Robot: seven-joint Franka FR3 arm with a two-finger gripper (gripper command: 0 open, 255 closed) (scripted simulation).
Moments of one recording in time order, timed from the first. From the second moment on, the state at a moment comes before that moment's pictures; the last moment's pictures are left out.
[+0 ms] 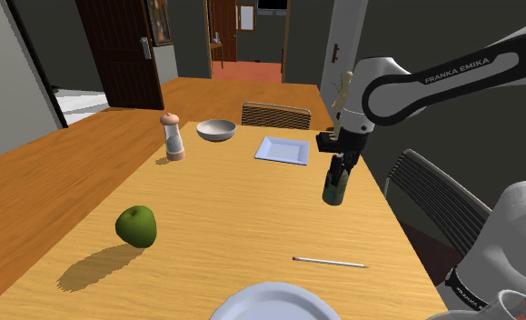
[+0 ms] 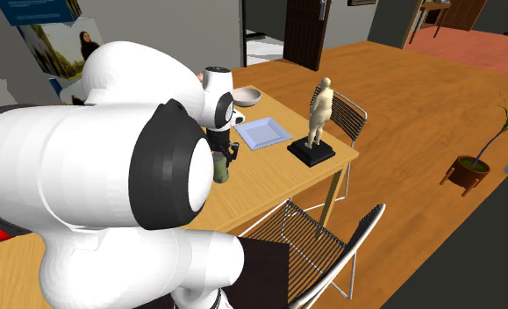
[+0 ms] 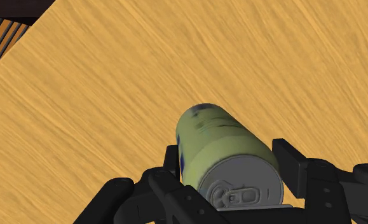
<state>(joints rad) 0.09 -0.46 -0.04 -2.60 0.09 2.13 -0.04</state>
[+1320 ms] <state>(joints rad) 0.09 -0.52 -0.04 -2.48 0.09 1.96 -0.02</state>
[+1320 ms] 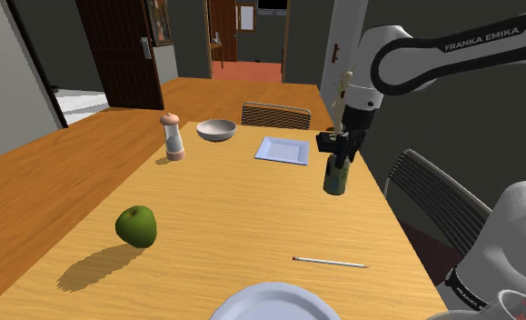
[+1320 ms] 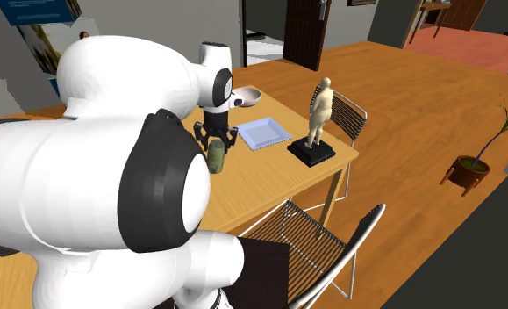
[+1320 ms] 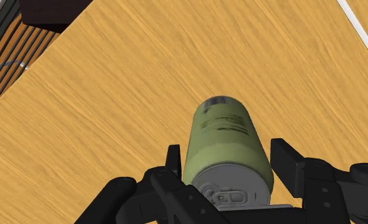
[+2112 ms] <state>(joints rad) 0.07 -0.31 -0.09 -2.21 0.08 1.89 -0.08</state>
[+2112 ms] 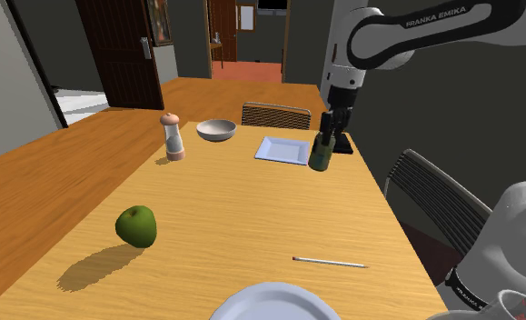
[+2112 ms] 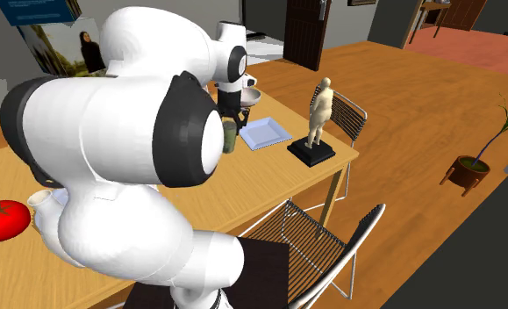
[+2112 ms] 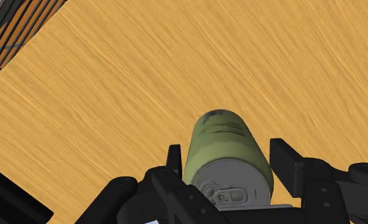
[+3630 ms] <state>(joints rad) -0.07 0.65 -0.16 -0.90 0.19 1.51 -0.23</state>
